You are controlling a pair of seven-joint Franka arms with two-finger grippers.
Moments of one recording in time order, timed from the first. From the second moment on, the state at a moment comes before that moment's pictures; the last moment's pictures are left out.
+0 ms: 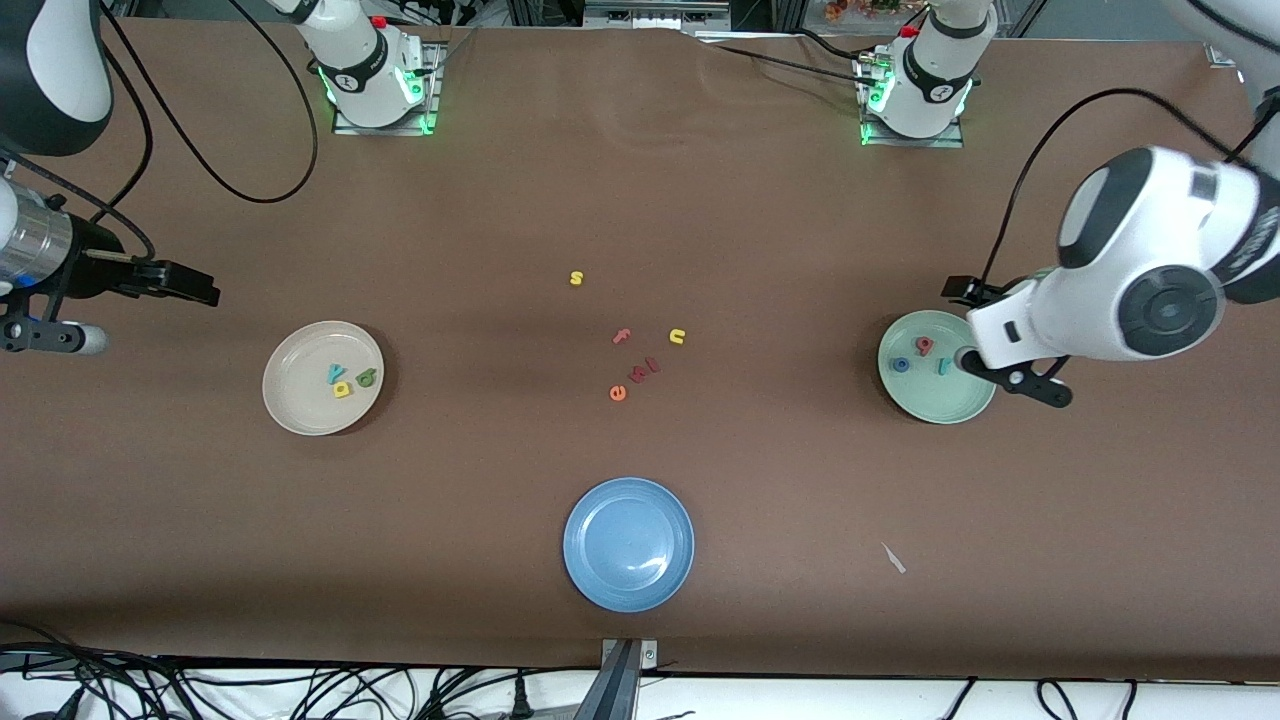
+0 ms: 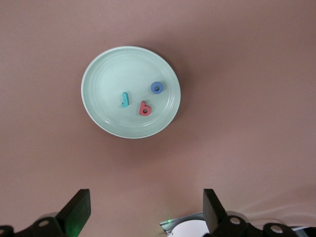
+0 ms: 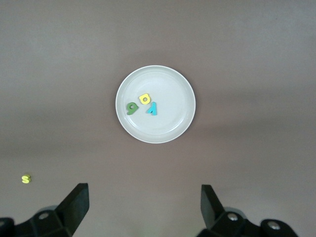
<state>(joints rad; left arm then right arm) 0.41 0.42 -0.68 -1.46 0.24 1.40 0.07 0.03 0.18 -0.05 -1.54 0.02 1.59 0.05</state>
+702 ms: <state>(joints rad) 0.24 0.30 -0.42 -1.28 0.09 1.36 0.07 0.02 0.18 -0.05 -1.54 0.02 1.59 0.00</state>
